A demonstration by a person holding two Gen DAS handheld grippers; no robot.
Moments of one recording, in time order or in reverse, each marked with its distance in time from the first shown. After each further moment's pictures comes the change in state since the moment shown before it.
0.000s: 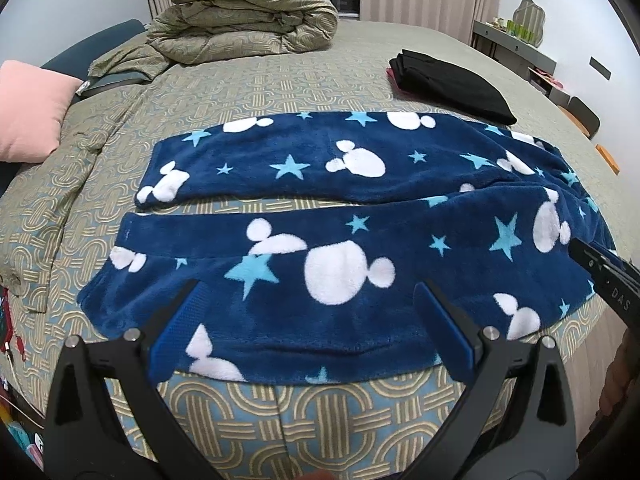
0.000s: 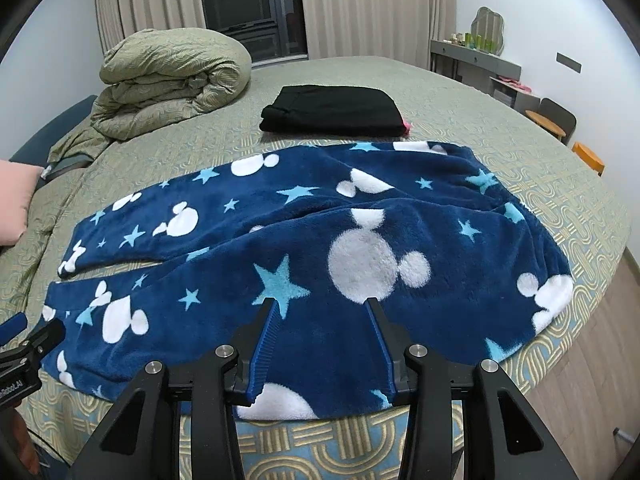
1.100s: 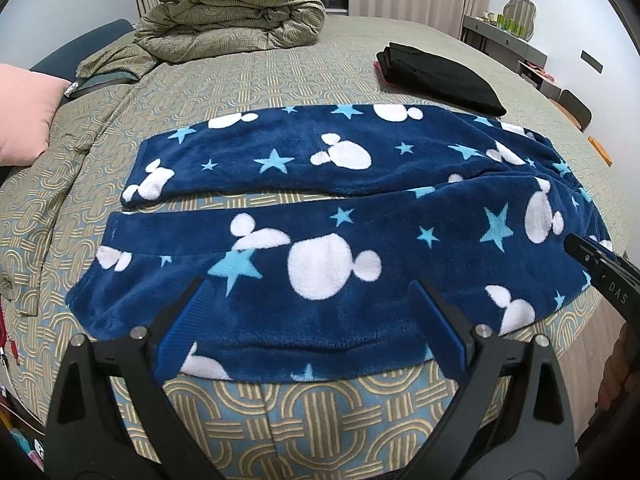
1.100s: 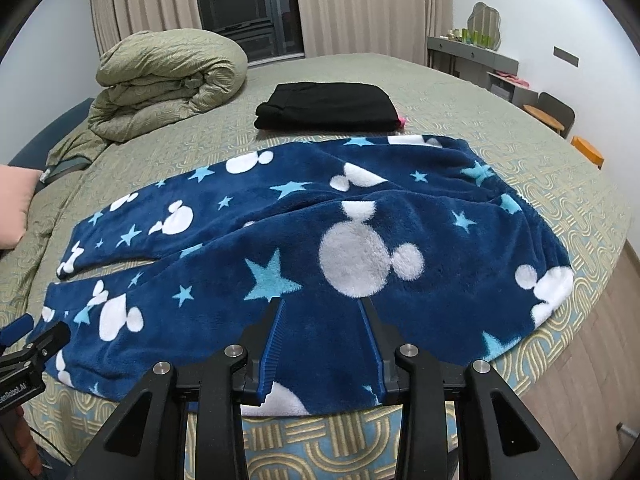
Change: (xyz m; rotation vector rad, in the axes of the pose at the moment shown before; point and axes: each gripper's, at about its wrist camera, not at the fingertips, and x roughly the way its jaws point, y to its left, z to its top) left arm 0.004 -0.006 -0.003 0.016 0.018 -0.033; right arm 0.001 -0.009 -0.005 0.021 0.005 0.007
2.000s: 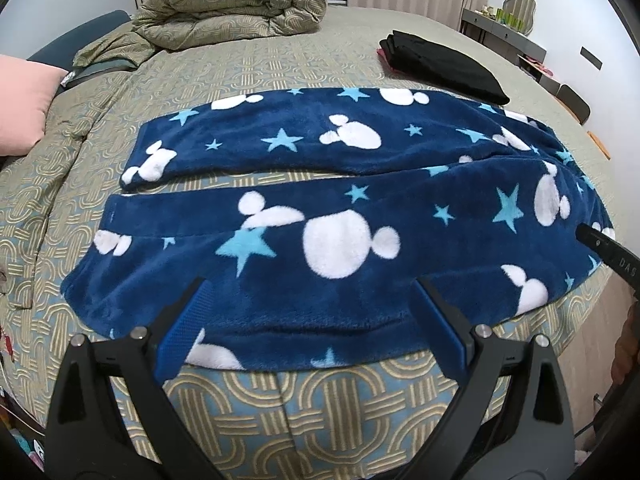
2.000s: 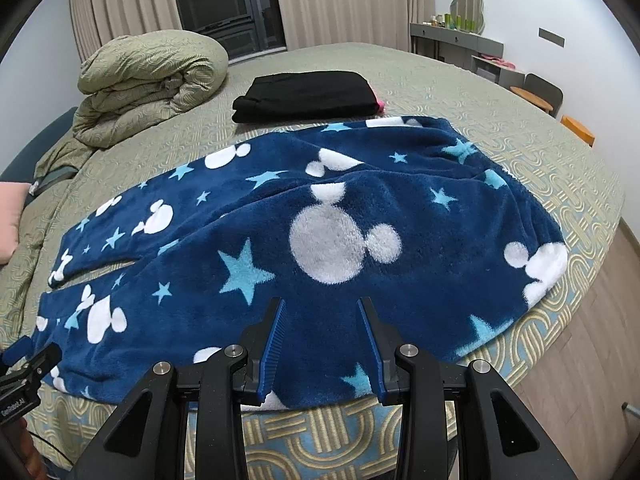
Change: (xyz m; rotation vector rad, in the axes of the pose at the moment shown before) left arm 0.011 0.018 -0.016 0.004 0.029 -0.010; right arm 0.007 -0.018 -0.006 0.057 0.031 -0.020
